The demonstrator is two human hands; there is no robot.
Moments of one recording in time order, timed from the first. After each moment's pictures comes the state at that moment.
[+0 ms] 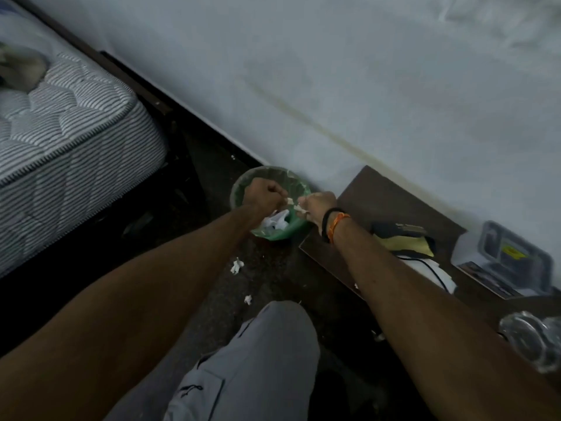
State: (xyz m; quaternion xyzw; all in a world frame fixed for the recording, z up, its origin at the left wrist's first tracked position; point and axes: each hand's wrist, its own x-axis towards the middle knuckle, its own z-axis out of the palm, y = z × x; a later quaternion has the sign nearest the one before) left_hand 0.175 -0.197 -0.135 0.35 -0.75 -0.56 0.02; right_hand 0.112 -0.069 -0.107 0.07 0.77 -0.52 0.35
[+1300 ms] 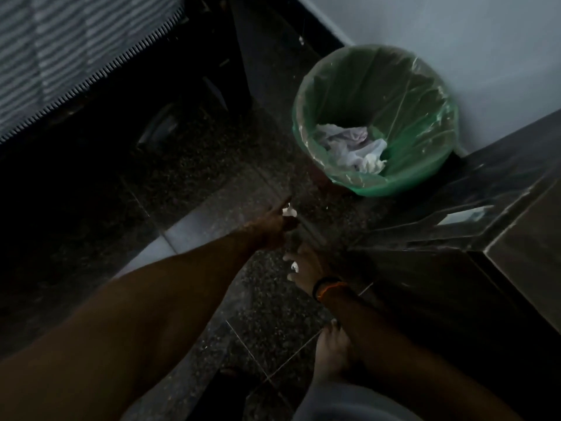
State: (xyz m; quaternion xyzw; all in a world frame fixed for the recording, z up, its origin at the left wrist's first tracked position) left_hand 0.268 -0.270 -0.495 0.17 -0.88 -0.30 -0.32; right_hand 0.241 -0.107 -0.505 -0.37 0.81 -0.04 0.46
